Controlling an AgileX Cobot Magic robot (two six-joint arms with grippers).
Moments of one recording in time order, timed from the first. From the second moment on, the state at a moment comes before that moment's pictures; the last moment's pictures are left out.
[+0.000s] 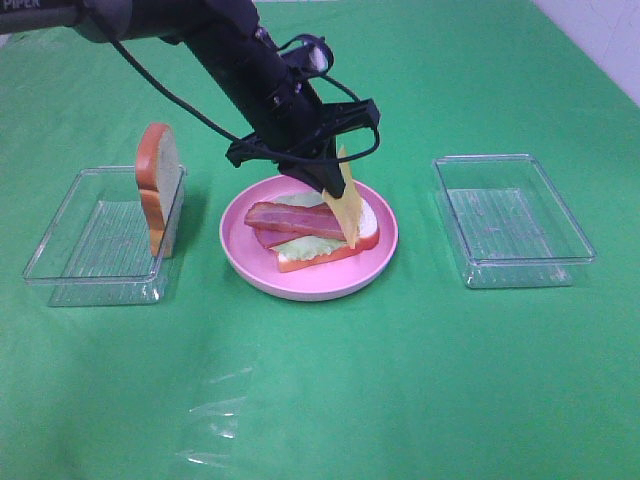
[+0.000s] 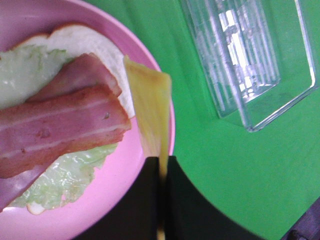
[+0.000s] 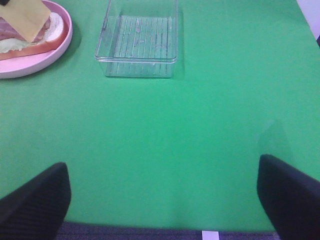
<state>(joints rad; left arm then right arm) -0.51 2.32 -1.97 -0.53 0.99 -0.04 0.02 0.00 -0.46 0.00 1.10 -0.06</state>
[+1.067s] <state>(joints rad) -0.51 2.37 -1.98 -0.29 1.00 -0.11 0.02 0.00 -0.46 0.00 1.10 -0.06</state>
